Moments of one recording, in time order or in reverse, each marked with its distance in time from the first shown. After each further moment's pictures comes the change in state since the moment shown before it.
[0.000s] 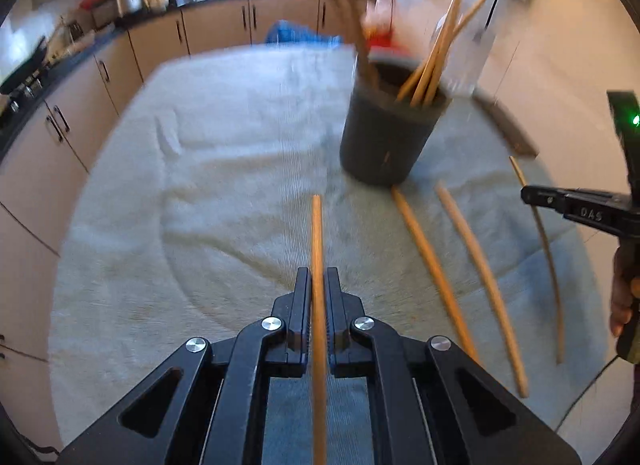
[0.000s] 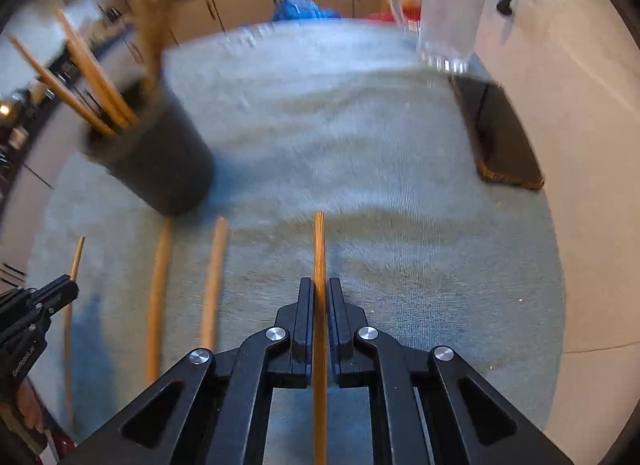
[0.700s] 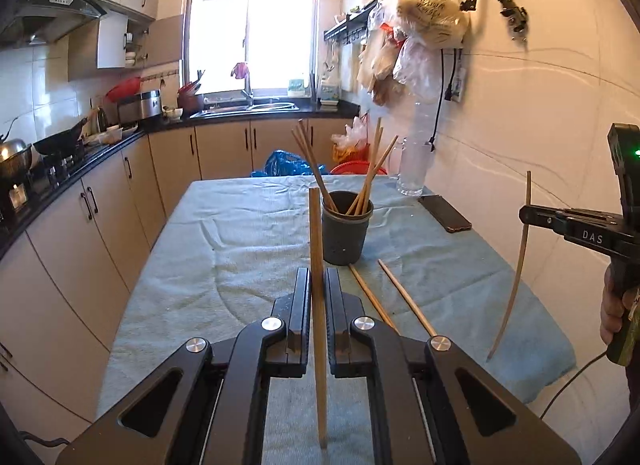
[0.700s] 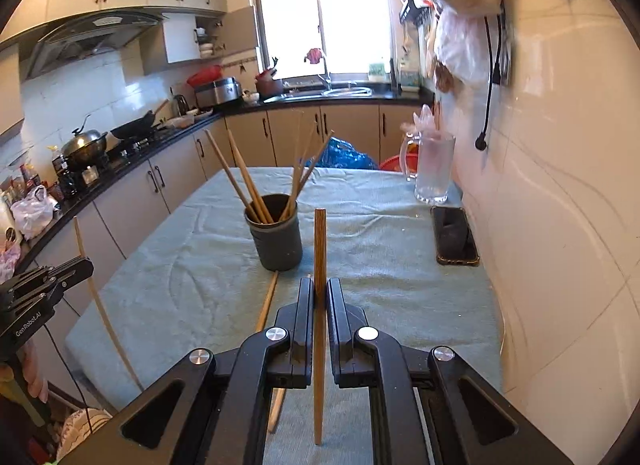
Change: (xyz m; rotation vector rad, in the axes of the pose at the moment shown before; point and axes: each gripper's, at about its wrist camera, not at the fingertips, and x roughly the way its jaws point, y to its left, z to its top) left arm -0.162 -0.013 -0.070 0.047 -0.425 -0.016; right arm -0.180 0.039 -0.090 -0.113 -0.428 0.040
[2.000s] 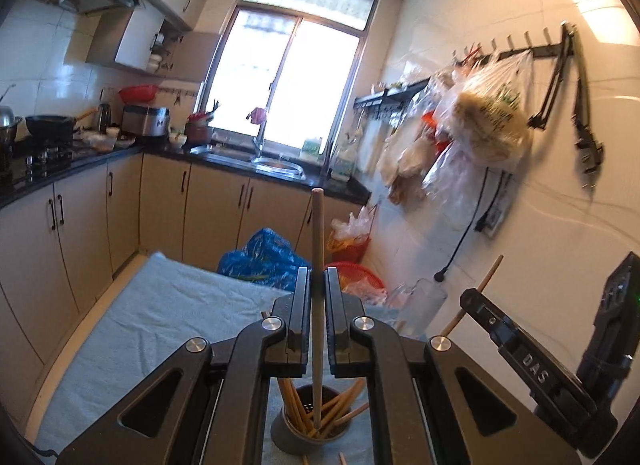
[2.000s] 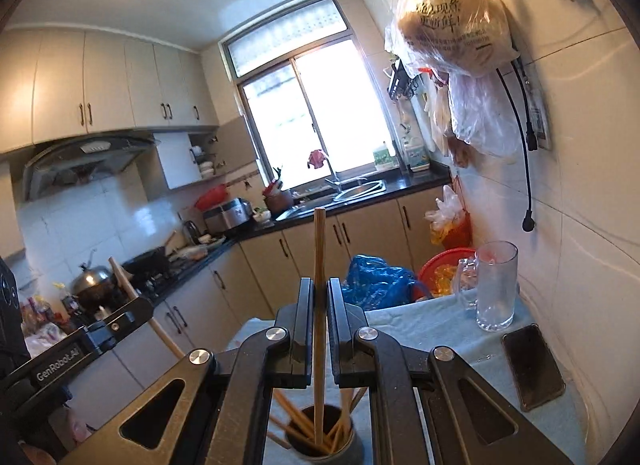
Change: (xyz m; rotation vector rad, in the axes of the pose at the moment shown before) left arm 0.152 0.016 0.181 -0.262 -0.200 -0.041; right arm 0.120 0.007 0.151 0.211 -0.344 0.089
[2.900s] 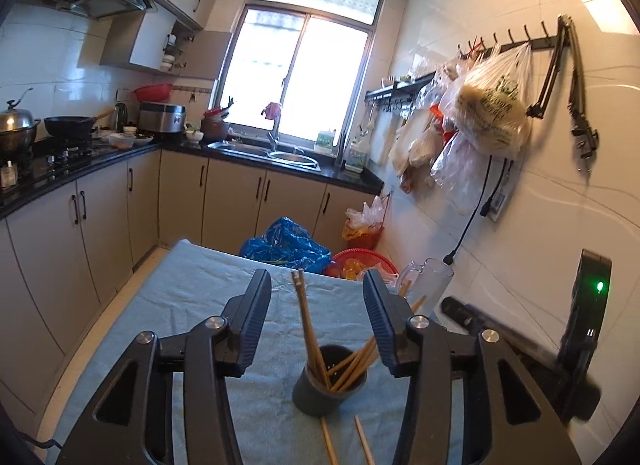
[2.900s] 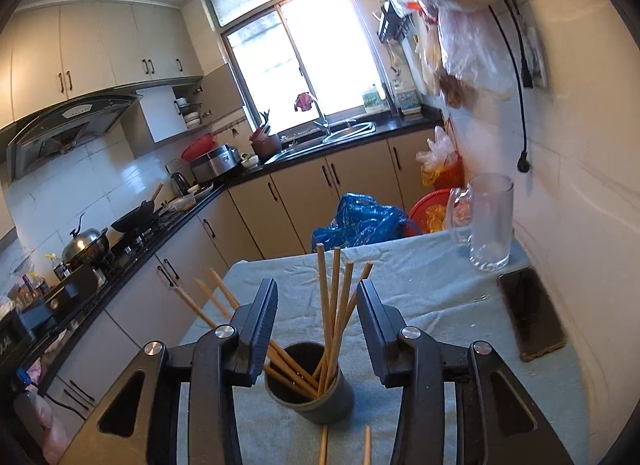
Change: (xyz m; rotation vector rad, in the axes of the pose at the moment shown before) left arm -0.080 0.008 -0.022 0.022 -0.008 0.060; right arm -0.010 -0.018 -0.021 0.005 0.181 -0.017
